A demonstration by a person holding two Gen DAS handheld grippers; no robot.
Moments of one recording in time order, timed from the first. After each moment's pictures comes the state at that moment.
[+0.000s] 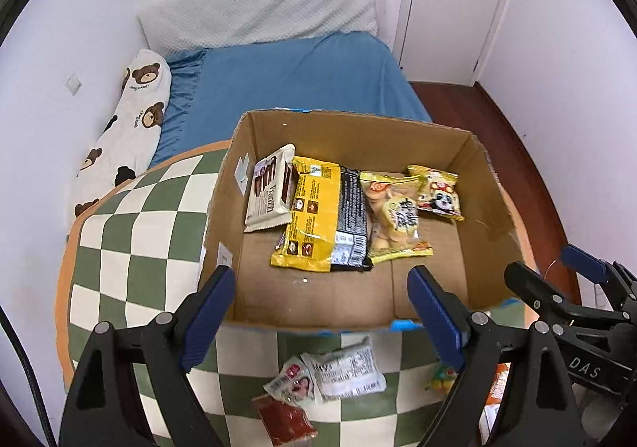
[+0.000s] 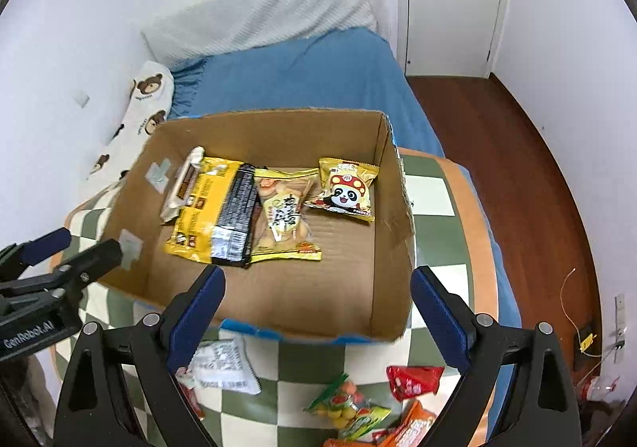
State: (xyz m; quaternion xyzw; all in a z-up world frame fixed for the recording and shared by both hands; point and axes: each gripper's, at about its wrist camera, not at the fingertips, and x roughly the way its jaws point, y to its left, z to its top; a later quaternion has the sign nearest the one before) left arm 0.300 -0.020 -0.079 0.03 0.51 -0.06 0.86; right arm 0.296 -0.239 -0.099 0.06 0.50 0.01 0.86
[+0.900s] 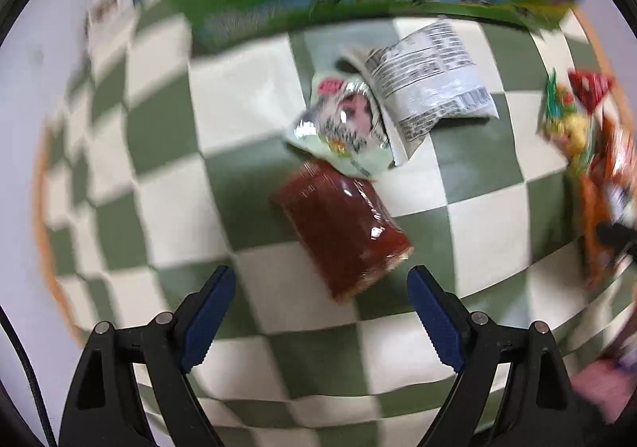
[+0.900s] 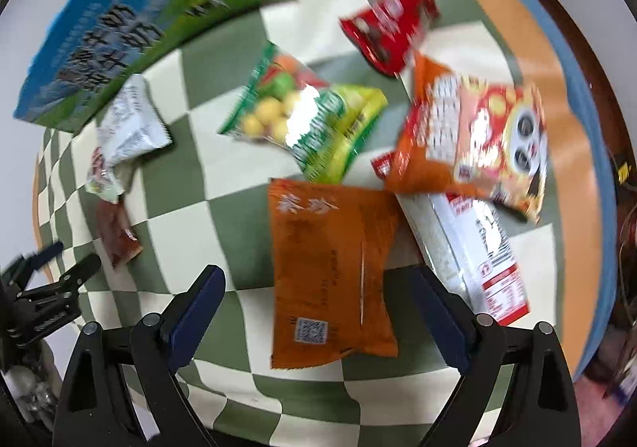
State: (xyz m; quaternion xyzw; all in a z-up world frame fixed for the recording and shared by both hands) left arm 0.180 0.038 -0.265 0.13 0.69 -0.06 0.71; right arm 0.103 -0.273 -0.292 0.22 0.68 -0.03 0.70
